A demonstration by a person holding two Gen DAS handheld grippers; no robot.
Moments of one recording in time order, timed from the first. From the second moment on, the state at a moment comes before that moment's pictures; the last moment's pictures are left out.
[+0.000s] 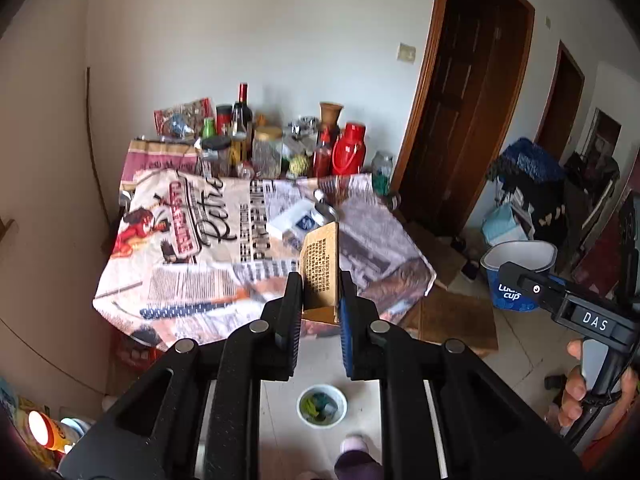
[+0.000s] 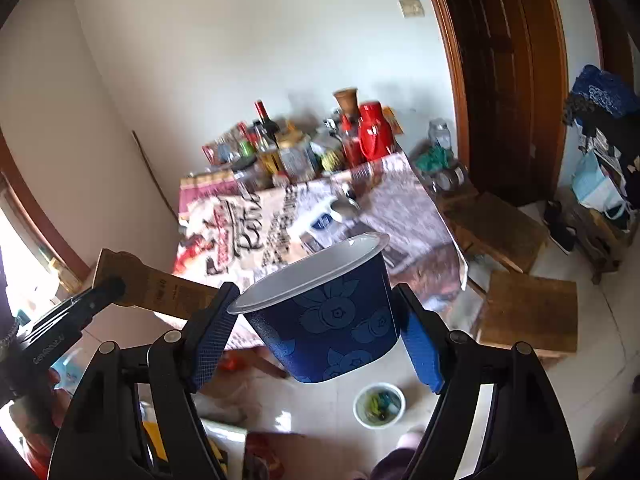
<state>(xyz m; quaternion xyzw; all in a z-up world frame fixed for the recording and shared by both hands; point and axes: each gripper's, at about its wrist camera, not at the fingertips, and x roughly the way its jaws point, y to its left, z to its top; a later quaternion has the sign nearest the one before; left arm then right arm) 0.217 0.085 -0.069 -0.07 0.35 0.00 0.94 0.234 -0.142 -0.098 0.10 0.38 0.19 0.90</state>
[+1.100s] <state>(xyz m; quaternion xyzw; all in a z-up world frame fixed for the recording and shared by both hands) 0.284 0.073 -0.523 -0.16 0.58 0.06 0.80 0.308 -0.108 -0.493 0.04 0.59 0.25 0.77</state>
